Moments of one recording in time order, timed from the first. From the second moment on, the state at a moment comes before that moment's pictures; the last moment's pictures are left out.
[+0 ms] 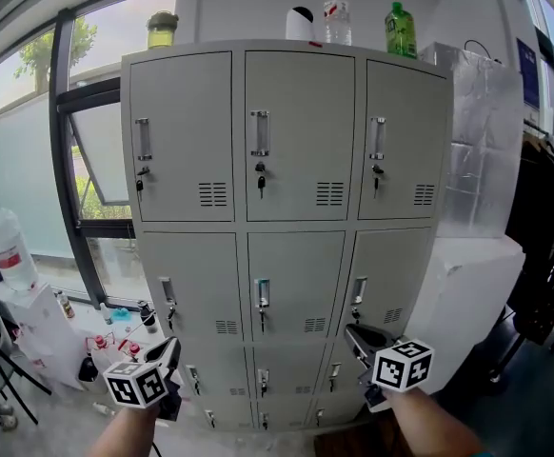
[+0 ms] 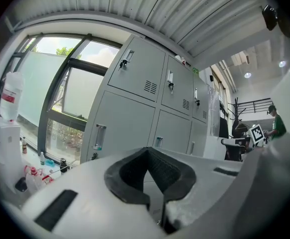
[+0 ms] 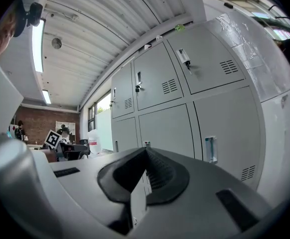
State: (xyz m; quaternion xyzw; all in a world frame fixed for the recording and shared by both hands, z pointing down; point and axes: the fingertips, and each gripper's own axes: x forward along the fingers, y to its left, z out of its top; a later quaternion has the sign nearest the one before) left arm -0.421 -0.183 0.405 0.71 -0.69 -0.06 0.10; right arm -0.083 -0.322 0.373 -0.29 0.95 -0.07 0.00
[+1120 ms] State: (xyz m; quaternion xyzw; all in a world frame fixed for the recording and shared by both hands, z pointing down) left arm -0.403 -0.184 0.402 0.72 -0.68 -0.06 0.10; right arm -0.076 -0.318 0.380 -0.29 0.95 -0.07 0.00
